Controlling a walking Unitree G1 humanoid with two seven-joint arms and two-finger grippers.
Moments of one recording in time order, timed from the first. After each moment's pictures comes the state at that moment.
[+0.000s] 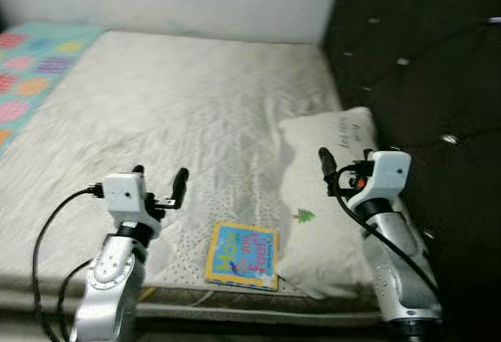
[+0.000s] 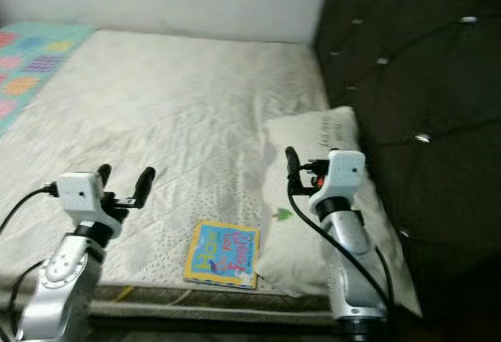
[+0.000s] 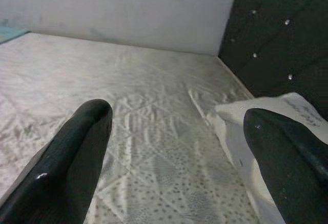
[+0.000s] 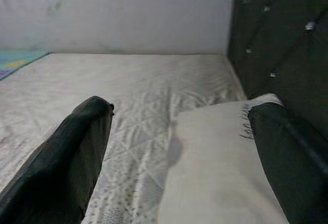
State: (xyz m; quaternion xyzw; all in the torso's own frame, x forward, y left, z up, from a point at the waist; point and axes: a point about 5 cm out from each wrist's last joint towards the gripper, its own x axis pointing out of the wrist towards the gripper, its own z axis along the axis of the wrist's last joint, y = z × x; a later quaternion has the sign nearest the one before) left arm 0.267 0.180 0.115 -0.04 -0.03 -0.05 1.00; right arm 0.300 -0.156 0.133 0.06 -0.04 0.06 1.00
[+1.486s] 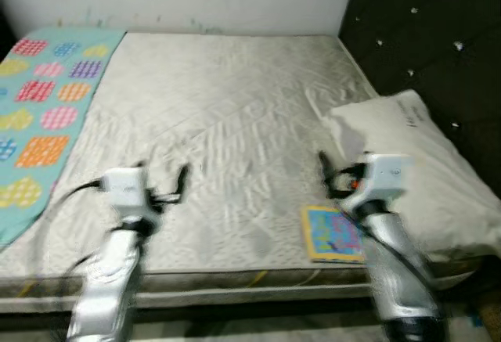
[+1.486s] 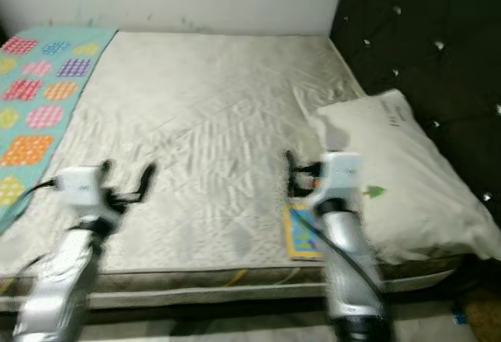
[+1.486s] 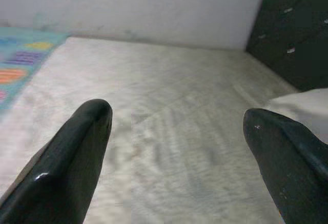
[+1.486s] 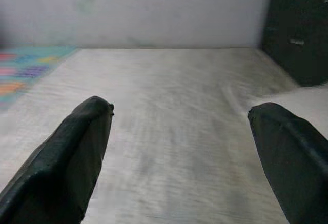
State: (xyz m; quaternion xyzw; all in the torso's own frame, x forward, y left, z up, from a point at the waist) left arm 0.271 0.184 0.117 -0.04 -0.03 -0.04 1.00; right arm 0.305 -0.145 0.134 0.04 -0.04 0.09 0.99
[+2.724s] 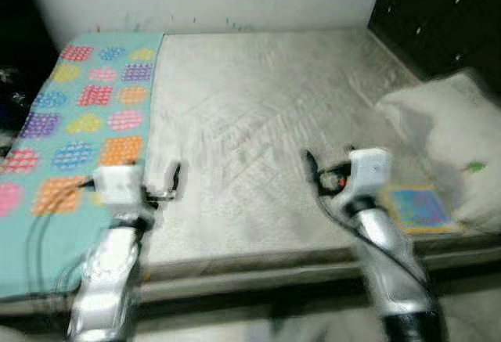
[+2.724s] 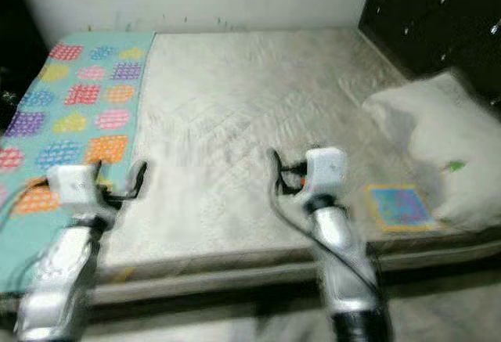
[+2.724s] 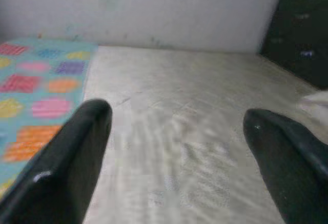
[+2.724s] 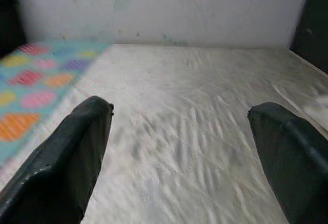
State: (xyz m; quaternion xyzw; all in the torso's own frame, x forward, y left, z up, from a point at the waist) left arm 0.276 0.168 0.120 -0.06 -0.04 -0.07 1.00; right arm 0.305 -0.155 0.125 0.00 -0.03 0.08 1.00
